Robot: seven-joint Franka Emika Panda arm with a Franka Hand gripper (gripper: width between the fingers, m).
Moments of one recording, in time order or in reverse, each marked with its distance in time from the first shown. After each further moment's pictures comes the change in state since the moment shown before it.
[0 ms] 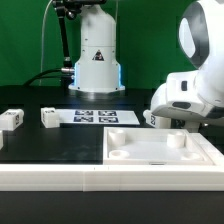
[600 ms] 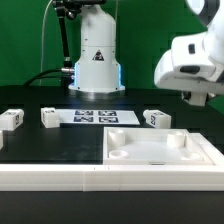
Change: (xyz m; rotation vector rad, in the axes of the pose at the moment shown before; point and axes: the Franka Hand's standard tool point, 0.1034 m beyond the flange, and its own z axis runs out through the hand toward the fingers) arm -0.036 0.008 -0.069 -0.016 0.017 -0.059
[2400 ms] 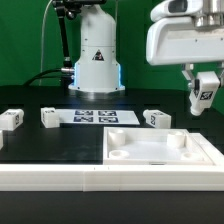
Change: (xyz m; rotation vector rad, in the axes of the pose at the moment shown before) arm 0.045 0.027 -0.111 0.115 1.089 -0.183
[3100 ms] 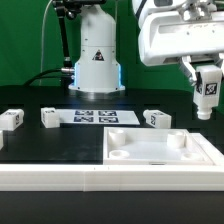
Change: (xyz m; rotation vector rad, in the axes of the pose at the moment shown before) arm 0.021 0.011 -0.004 0.021 0.304 -0.042
